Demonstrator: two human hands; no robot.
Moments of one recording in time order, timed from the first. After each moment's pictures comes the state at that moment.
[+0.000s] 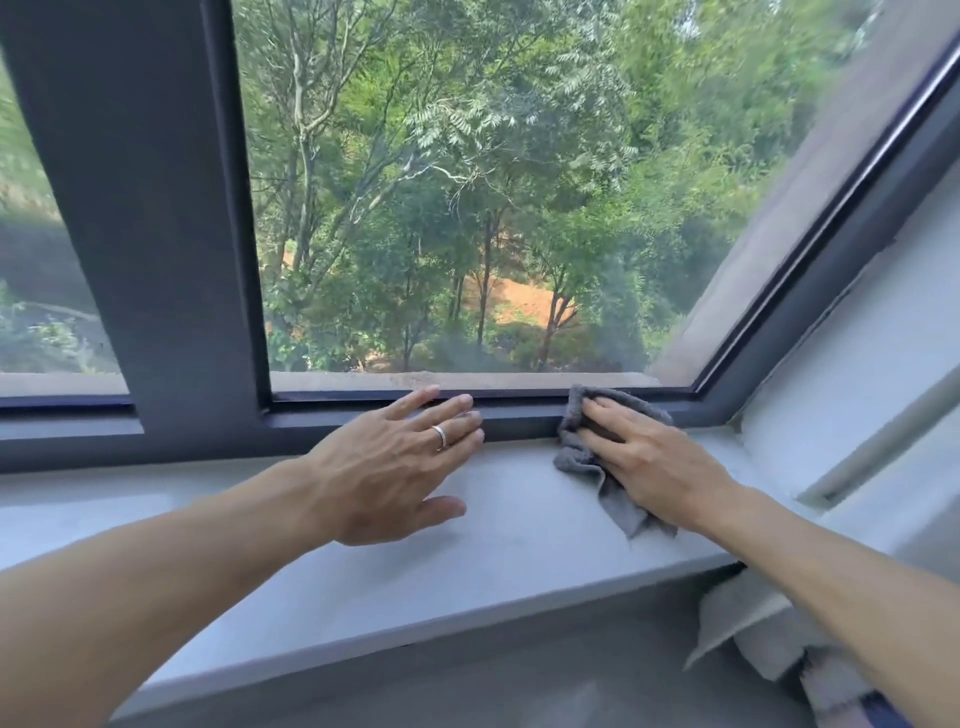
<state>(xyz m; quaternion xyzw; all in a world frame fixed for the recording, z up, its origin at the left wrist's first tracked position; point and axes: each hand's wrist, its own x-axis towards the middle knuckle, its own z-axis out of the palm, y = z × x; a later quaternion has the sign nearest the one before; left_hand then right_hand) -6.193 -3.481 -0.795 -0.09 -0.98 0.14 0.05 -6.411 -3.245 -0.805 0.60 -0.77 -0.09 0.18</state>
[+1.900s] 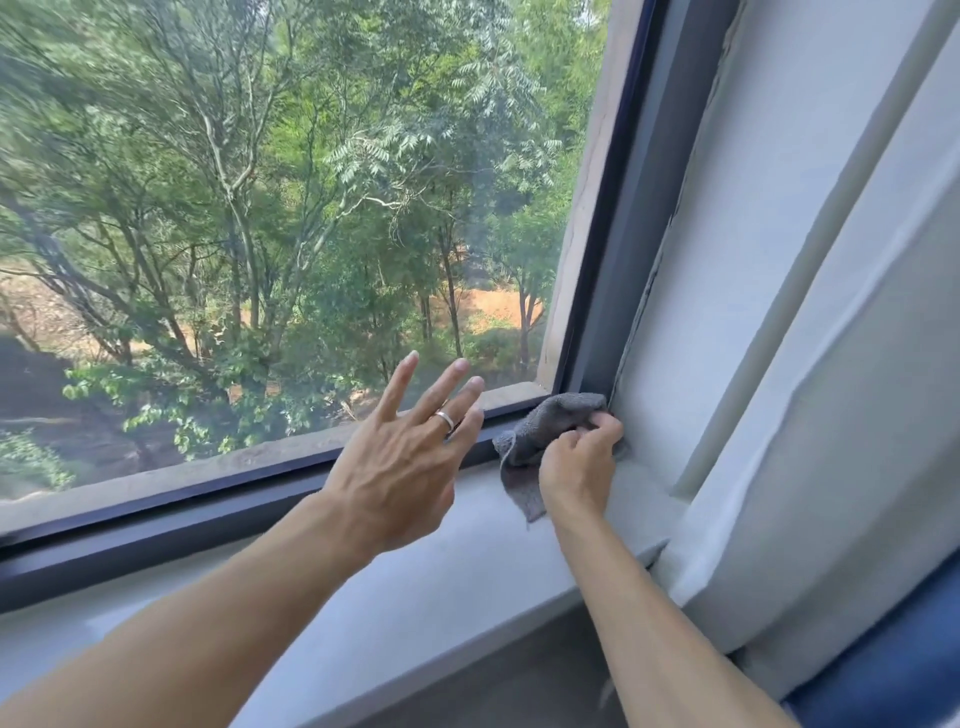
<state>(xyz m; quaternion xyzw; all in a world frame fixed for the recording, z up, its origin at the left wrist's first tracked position) -6.341 -3.357 -0.761 -0.07 -0.95 0.22 0.19 -6.454 -3.221 -0.810 -0.09 -0.84 0.54 0.04</state>
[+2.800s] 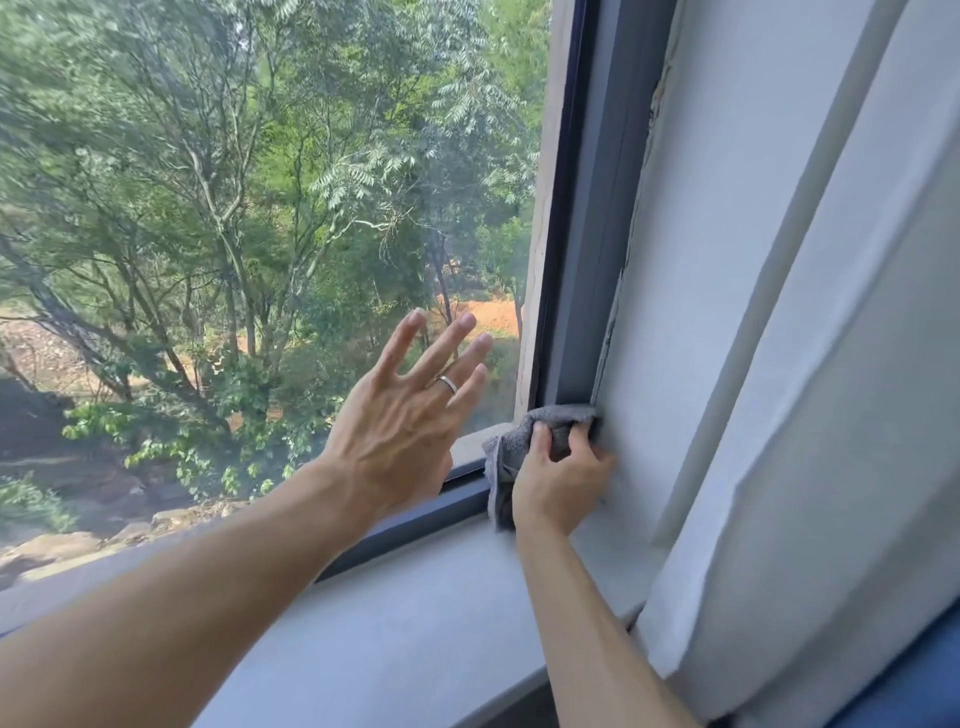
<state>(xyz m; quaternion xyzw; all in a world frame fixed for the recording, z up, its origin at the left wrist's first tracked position) -6.405 -3.343 -0.691 -0.06 -0.91 0.32 0.24 -6.488 -3.227 -0.781 -0.14 -0.77 0.60 0.19</state>
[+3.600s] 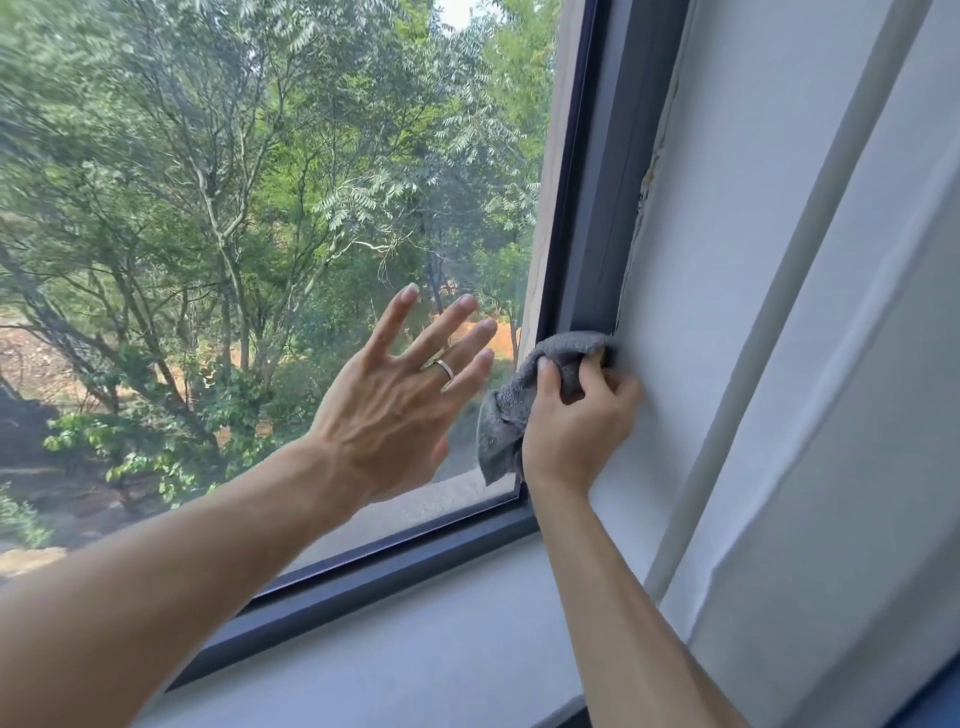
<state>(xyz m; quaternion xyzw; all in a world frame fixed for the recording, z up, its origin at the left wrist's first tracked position) -6.427 -3.357 -0.634 -0.09 -0.89 0.32 0.33 -6.523 -3.230 -0.687 0.02 -0.71 0.58 0.40</state>
